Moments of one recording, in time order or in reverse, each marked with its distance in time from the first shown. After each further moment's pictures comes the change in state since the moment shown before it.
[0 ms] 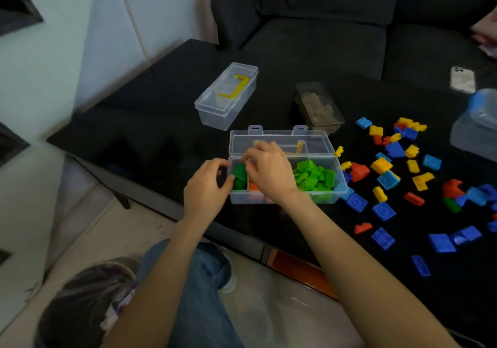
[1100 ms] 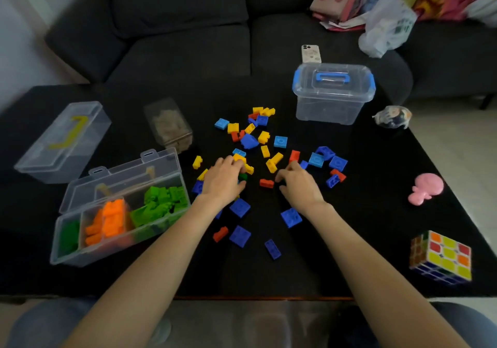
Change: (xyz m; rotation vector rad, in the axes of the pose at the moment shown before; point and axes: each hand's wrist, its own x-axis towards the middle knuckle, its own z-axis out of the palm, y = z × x) left_hand 0.040 0.251 0.212 0.369 -0.536 0.498; right_hand -0.165 0.275 -0.136 -0.095 -0.199 0.610
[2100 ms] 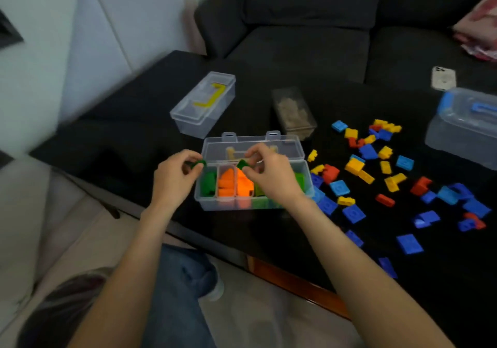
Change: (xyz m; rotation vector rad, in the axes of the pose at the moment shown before) left_hand -0.212 -0.226 -0.075 -0.431 0.485 -0.599; right_hand -0.008 -0.278 0.042 0.506 0.028 -0.494
